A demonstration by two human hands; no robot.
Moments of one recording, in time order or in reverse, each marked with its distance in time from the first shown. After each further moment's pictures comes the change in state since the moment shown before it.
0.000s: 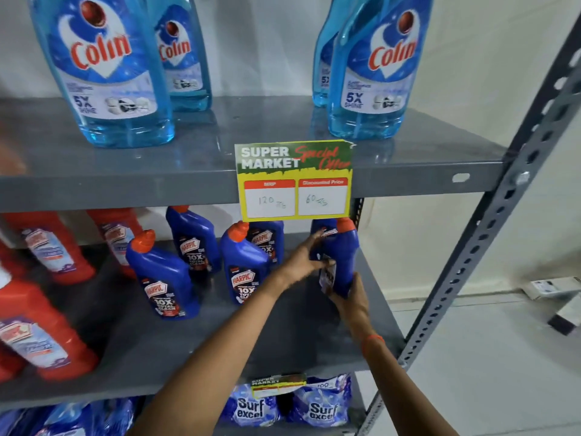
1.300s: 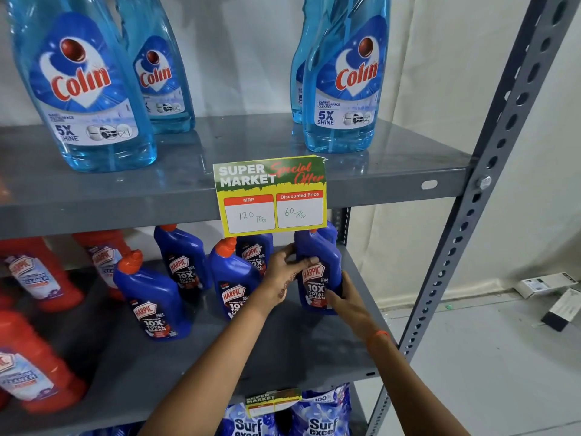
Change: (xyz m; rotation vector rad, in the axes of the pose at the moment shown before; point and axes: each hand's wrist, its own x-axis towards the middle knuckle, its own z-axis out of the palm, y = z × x) left_hand -0.004 0.000 -0.003 -0.491 0.242 -0.092; right_hand 0.010 -0.014 -0.023 0.197 -0.346 -0.099
